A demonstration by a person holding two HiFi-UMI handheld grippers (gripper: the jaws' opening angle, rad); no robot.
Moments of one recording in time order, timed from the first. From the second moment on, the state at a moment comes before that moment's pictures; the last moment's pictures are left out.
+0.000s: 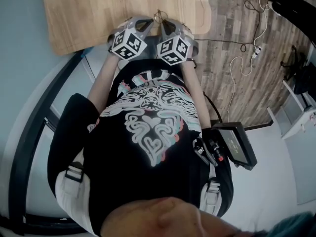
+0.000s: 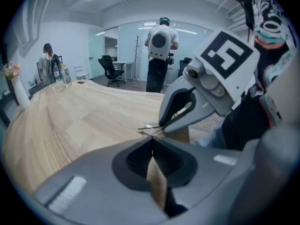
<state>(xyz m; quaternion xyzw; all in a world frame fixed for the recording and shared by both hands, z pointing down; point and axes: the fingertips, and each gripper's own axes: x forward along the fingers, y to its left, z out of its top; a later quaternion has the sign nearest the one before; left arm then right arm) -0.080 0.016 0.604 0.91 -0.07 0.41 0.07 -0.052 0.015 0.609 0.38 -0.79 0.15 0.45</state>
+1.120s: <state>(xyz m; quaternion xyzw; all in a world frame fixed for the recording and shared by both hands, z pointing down) -0.058 0.022 0.610 0.88 0.05 0.47 -0.07 -0.048 0.013 0.547 0.39 -0.87 0.11 0.27</state>
